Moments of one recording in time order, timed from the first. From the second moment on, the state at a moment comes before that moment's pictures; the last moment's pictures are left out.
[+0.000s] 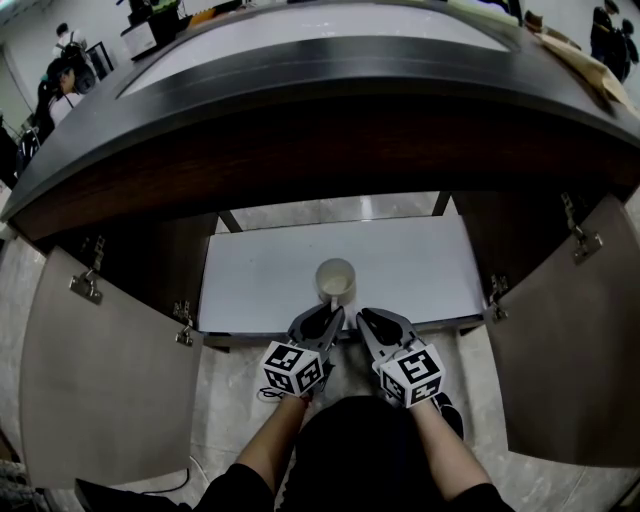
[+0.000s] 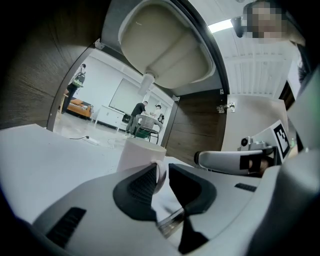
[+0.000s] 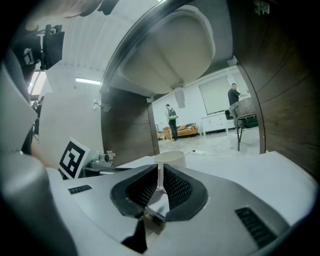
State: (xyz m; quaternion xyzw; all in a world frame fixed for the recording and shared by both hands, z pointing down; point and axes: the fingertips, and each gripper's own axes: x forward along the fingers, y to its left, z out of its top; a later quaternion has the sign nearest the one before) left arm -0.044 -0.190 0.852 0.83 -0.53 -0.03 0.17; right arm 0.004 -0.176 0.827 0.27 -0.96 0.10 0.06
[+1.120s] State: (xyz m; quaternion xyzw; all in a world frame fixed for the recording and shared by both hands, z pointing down) left arm -0.014 -0.107 0.800 0.82 -0.56 -0.07 0.08; right arm 0.021 -0.106 0.797 0.22 -0.97 0.05 0.04
